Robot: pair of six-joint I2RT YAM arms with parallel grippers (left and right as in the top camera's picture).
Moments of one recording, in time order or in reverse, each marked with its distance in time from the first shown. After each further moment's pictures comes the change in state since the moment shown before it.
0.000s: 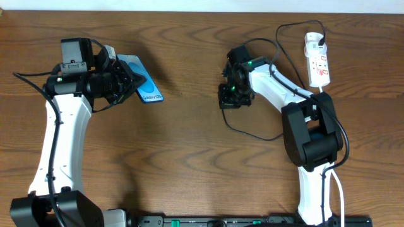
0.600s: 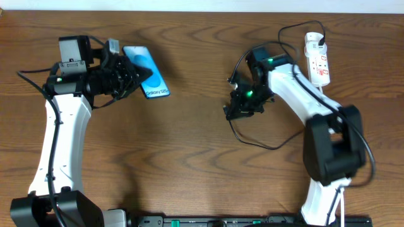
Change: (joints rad) left arm 0.000 0.000 0.000 0.107 0.218 0.025; right arm -0.072 -0.229 -0.077 -0.282 -0.235 -0.282
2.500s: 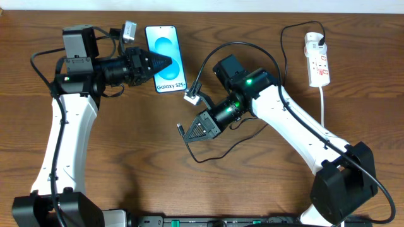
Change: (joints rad) left arm -0.049 0.000 0.000 0.216 0.334 0.058; right arm 0.266 -0.196 -0.031 0.050 -0.467 -0.127
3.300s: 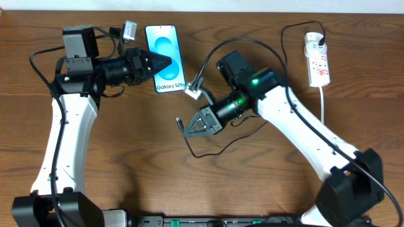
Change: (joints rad) left arm 0.000 0.000 0.000 -0.003 -0.005 0.023; right arm -0.018 -0.055 0.000 0.080 -0.019 0.036
